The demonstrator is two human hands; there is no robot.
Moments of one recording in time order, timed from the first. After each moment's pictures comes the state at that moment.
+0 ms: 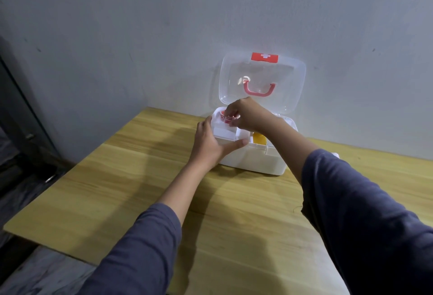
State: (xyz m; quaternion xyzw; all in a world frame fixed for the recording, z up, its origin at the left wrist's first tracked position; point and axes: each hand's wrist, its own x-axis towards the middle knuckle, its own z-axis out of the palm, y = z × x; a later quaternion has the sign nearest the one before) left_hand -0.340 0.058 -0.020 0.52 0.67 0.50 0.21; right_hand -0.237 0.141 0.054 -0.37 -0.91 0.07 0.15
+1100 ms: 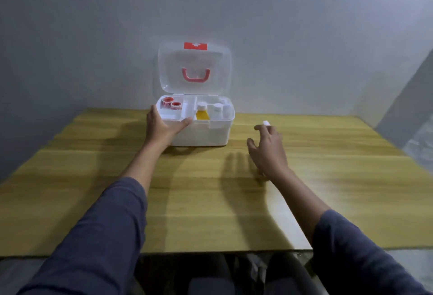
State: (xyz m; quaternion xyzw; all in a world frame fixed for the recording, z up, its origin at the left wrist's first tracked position) left_hand -0.331 0.051 -0.016 0.51 0.68 0.48 0.21; right_hand -0.085 0.011 -0.025 -0.66 -0.66 0.08 0.34
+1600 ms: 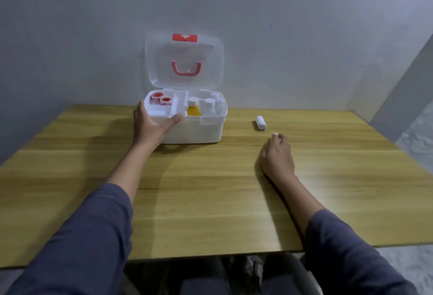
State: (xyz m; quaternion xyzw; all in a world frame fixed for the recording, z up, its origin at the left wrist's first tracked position) left_hand -0.332 0.054 -0.025 0.51 0.66 0.50 0.21; right_hand -0.040 0.029 -0.070 -0.73 -0.61 0.08 0.30
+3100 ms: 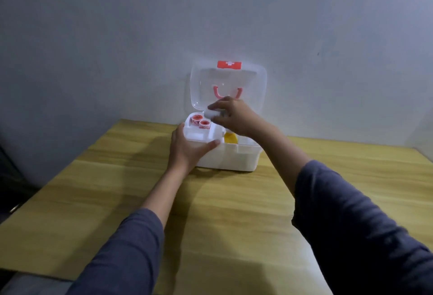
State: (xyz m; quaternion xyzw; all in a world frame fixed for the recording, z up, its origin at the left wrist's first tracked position) left_hand -0.340 0.062 -0.024 0.51 0.66 0.51 0.21; right_hand -0.196 0.098 0.076 -0.41 -0.88 0.10 0.24
